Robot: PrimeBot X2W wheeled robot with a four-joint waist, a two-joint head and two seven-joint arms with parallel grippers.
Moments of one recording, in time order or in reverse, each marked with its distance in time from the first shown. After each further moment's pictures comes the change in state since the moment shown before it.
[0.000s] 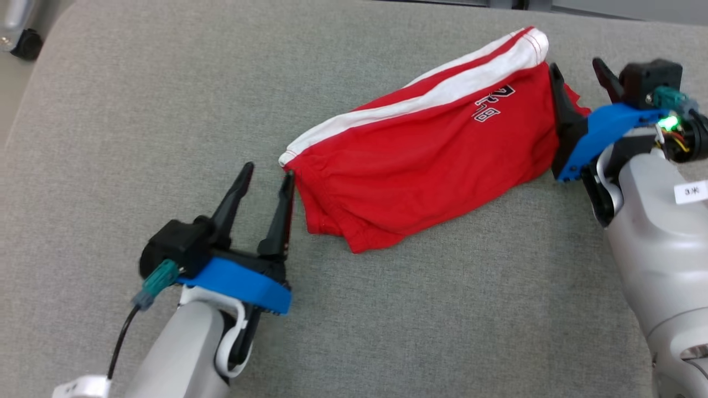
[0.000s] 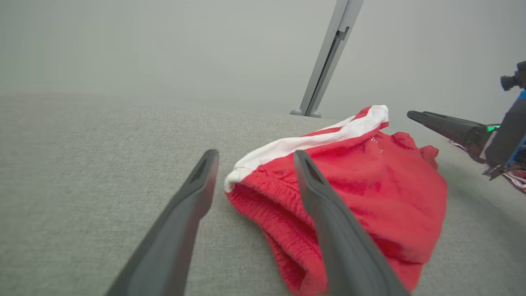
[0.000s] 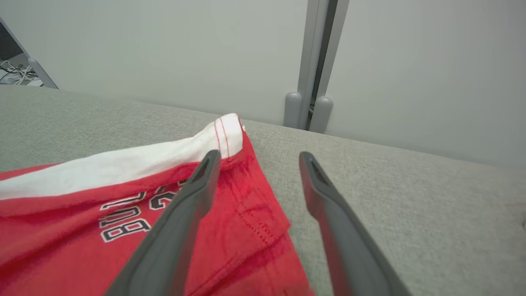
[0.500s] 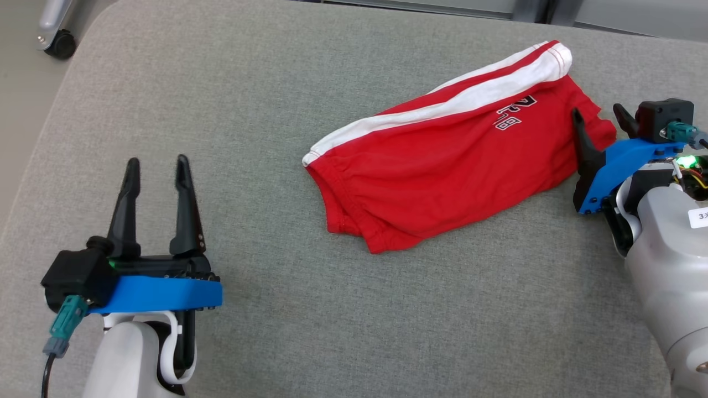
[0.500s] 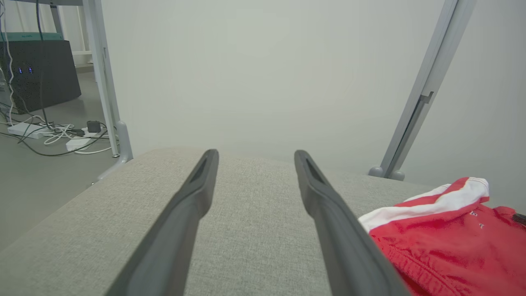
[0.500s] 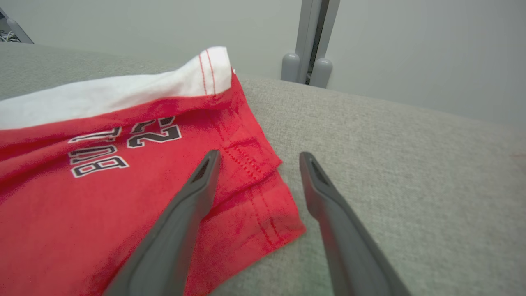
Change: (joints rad) left arm 0.146 -0.040 0.323 -0.221 0.152 0.040 0.000; right arm 0.056 -0.059 0.000 0.084 0.006 0.000 0.001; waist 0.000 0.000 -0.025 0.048
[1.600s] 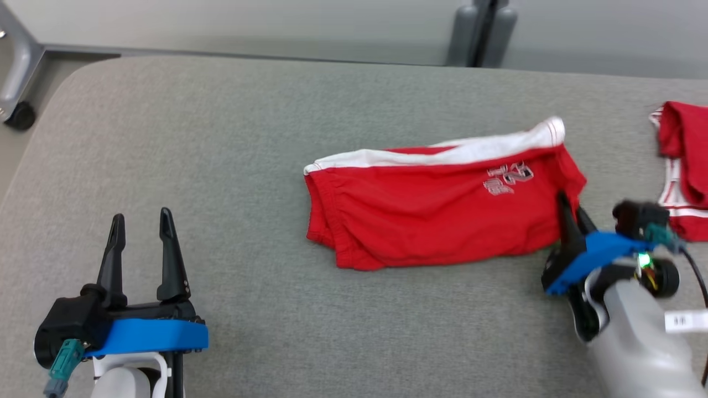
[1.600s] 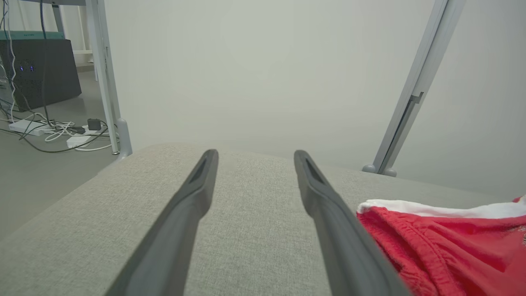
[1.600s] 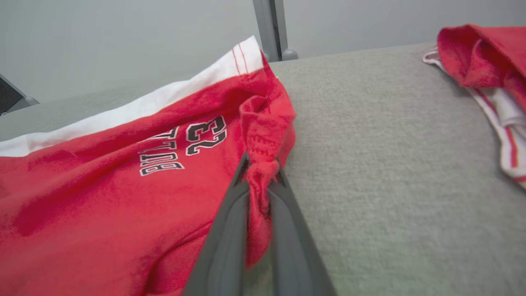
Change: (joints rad) left arm 0.125 -0.056 0.131 0.012 0.100 -0.031 0.000; right arm 0.313 0.099 -0.048 -0.222 0.203 0.000 -0.021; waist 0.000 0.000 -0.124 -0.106
